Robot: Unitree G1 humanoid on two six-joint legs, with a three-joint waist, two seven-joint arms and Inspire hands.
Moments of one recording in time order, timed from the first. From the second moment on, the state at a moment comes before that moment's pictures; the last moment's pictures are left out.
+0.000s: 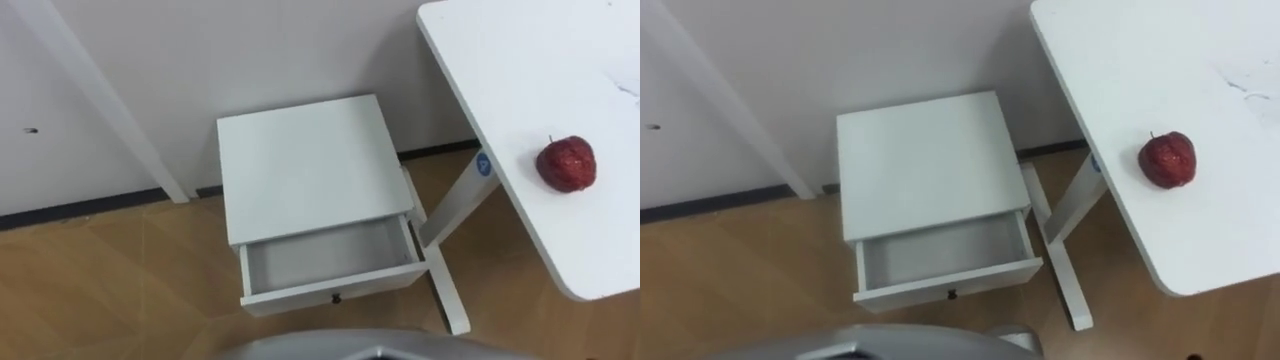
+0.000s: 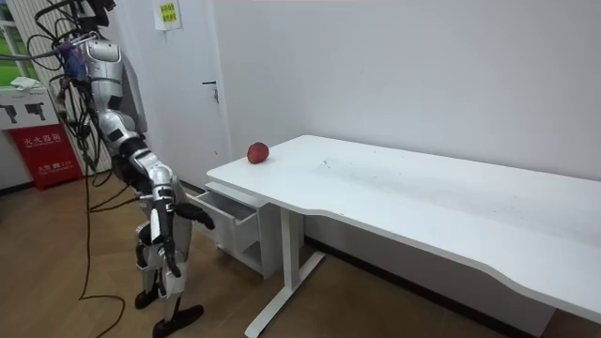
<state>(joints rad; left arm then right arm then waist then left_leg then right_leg) 0.26 0.23 0.23 1.21 0.10 -0.08 0.23 0.24 -0.23 -0.65 0.86 0.85 -0.18 -0.63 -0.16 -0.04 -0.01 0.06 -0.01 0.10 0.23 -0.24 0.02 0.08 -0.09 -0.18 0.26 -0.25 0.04</state>
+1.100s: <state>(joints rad) 0.28 0.26 0.09 1.20 0.12 -0.14 0.20 0.27 -0.26 -0.33 0.10 0.03 -0.38 -1.02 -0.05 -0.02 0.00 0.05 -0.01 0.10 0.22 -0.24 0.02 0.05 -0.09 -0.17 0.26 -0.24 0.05</state>
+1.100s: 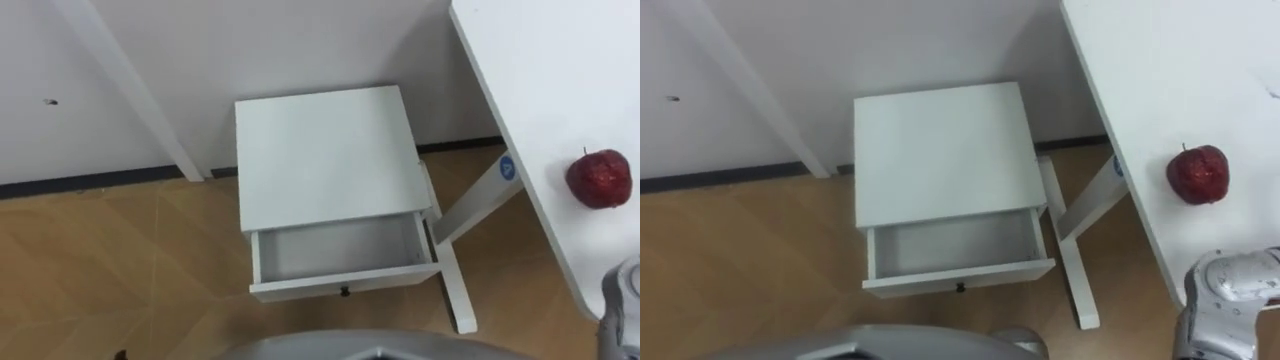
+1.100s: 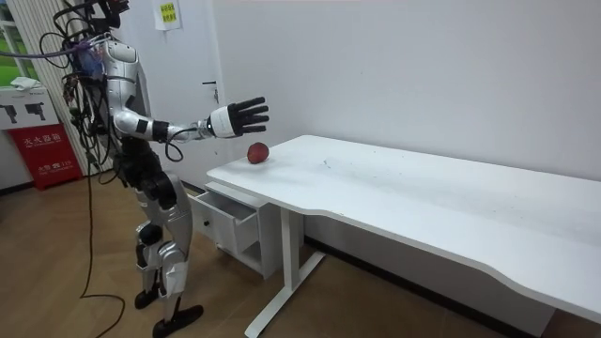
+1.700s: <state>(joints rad) 0.28 0.25 0.05 1.20 0.11 -0.13 0.18 0.30 -0.25 -0.17 0.21 -0.02 -0.37 -0.75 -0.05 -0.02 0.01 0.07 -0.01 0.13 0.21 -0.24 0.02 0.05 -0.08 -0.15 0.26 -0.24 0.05</state>
